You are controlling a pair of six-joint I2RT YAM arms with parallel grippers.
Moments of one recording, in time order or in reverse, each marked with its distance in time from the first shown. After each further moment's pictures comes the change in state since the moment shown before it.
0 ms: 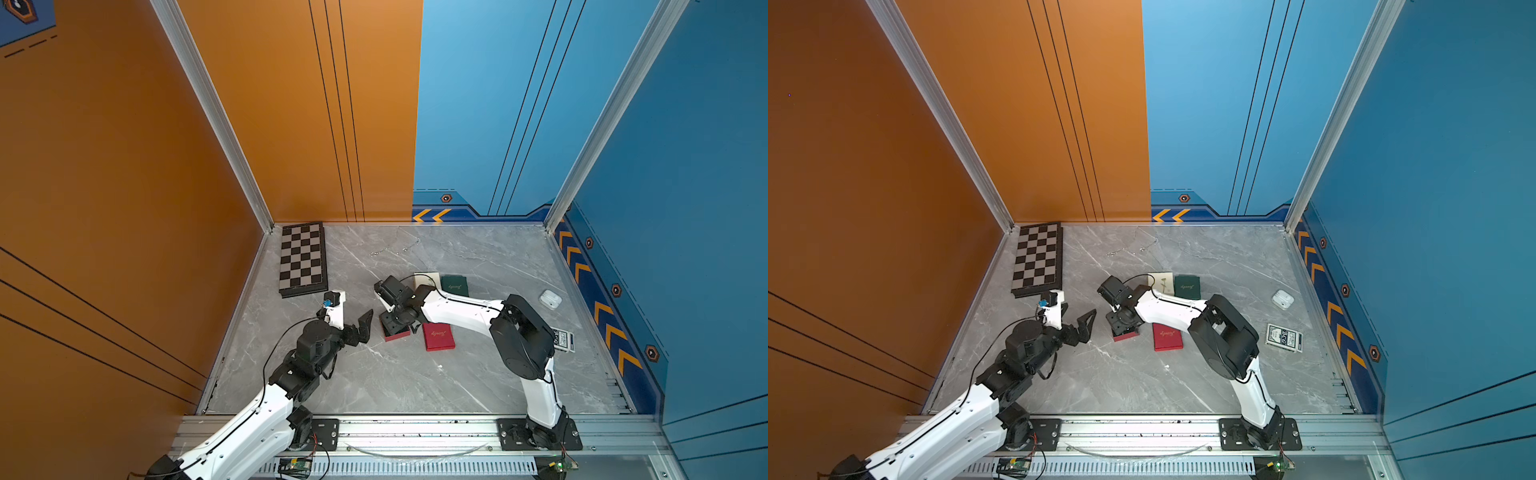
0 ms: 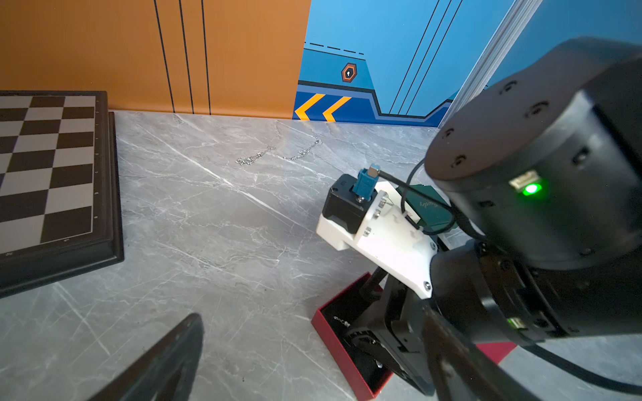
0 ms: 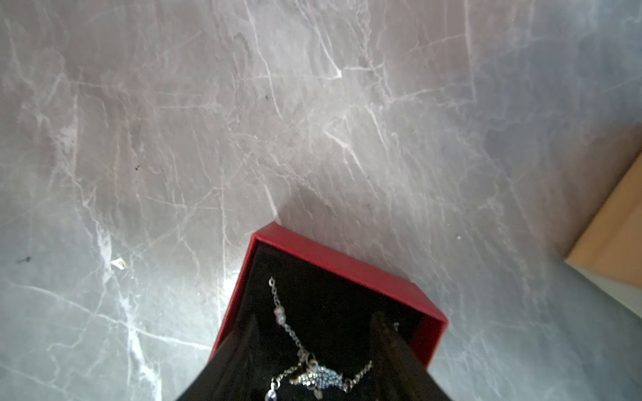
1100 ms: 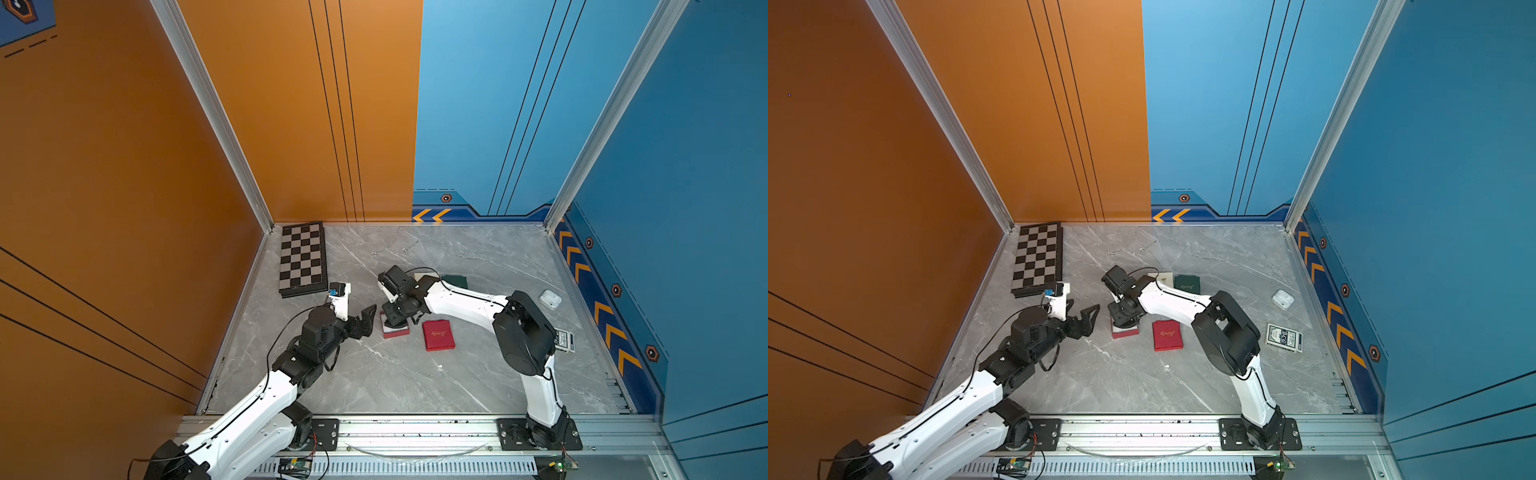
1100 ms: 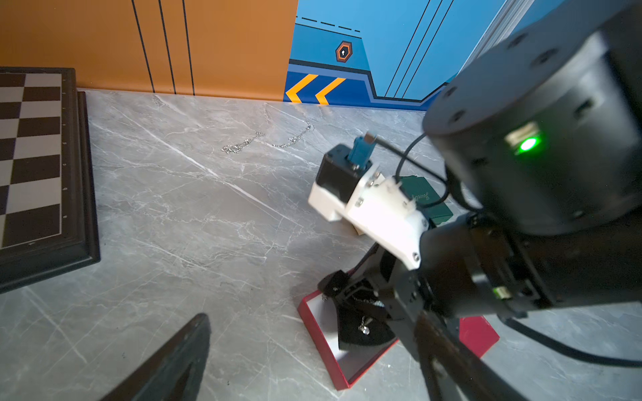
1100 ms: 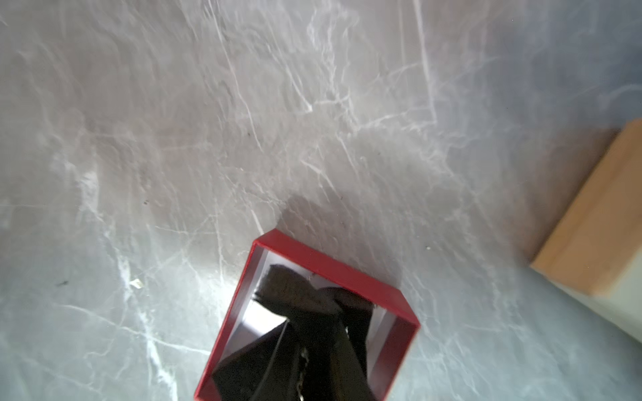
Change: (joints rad) left arm 0.018 0.109 0.132 -0.099 0.065 -0.024; right arm -0.056 -0.033 0.053 -0.040 -0.062 0.048
